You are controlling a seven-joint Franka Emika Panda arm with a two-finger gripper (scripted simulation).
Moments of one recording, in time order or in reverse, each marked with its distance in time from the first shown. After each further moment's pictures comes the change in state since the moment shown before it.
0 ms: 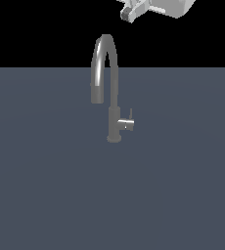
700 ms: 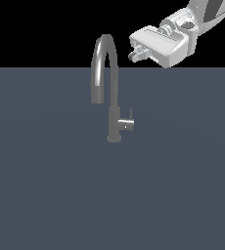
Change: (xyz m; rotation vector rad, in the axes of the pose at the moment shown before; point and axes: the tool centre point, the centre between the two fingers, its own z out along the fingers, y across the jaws) arm 0.105 0.004 0.022 0.275 -0.226 0.268
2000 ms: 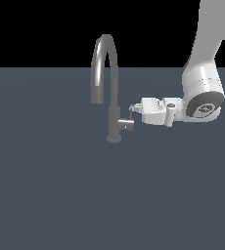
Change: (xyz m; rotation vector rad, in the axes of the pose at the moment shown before) arm 0.172 0.018 0.058 0.470 -0.388 0.467
